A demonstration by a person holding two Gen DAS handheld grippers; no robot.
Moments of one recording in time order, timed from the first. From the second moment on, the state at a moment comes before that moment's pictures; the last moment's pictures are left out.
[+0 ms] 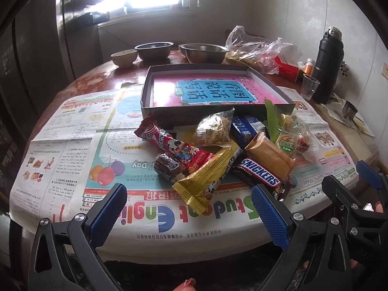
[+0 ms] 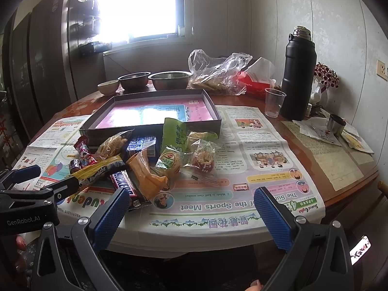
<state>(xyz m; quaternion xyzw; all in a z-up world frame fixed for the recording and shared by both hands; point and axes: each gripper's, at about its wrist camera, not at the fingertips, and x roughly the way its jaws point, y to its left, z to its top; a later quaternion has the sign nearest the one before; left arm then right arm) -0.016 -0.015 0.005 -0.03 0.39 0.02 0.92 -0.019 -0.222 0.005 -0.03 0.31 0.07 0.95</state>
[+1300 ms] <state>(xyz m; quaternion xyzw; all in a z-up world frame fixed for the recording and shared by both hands) -0.013 -0.014 0.002 -0.02 0.39 0.02 0.92 -0.014 -0.221 0.000 -0.03 0.32 0.08 0.95</state>
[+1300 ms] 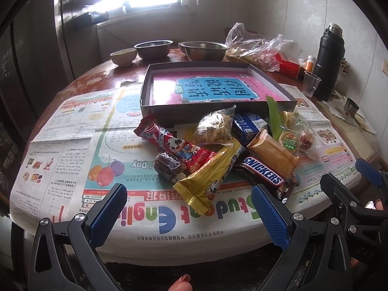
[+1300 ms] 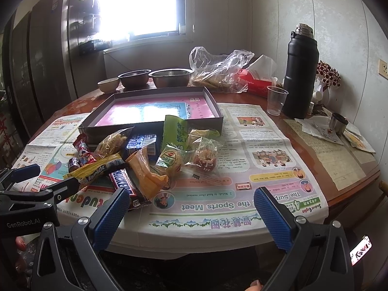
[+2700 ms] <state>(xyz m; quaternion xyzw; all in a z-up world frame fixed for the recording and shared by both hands) 0.040 0.048 -0.024 -0.09 0.45 0.03 0.89 0.030 -0.235 -0.018 0.00 0.35 0.06 0.93</state>
